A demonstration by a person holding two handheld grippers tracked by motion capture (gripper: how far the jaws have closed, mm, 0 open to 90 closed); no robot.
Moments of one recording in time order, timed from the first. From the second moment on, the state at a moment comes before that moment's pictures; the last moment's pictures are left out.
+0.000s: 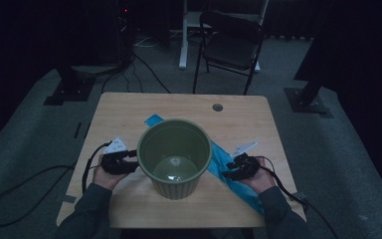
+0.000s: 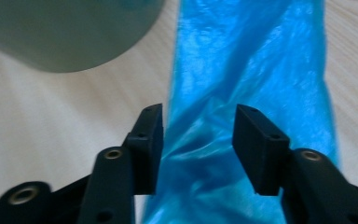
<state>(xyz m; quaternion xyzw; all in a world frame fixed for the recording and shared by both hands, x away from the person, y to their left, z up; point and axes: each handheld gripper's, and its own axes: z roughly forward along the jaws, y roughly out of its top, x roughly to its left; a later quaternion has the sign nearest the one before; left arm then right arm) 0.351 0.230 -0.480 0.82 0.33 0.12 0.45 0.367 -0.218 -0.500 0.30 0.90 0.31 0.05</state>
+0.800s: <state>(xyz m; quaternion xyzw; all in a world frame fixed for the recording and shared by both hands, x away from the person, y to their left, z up) 0.351 0.229 -0.480 0.82 0.33 0.13 0.45 0.394 -0.208 -0.512 0.34 0.88 0.32 0.11</state>
